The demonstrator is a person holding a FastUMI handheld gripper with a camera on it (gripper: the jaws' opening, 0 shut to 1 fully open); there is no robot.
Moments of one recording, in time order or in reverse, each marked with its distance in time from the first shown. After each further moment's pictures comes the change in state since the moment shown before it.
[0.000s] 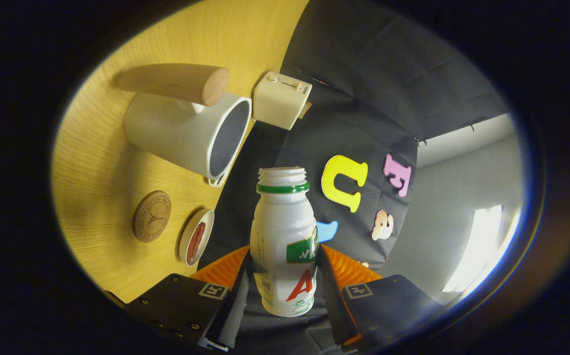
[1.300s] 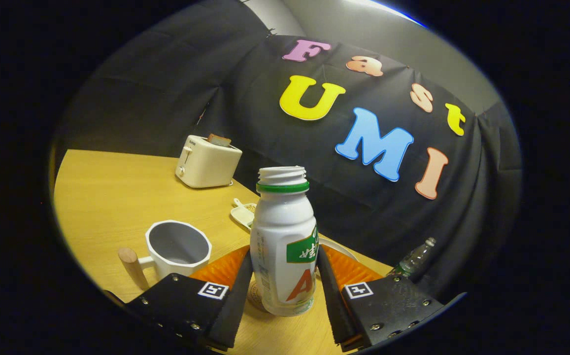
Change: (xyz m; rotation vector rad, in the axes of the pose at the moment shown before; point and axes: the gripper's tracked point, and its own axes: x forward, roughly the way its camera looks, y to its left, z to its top) arm 0.014 0.045 0.004 1.454 0.027 0.392
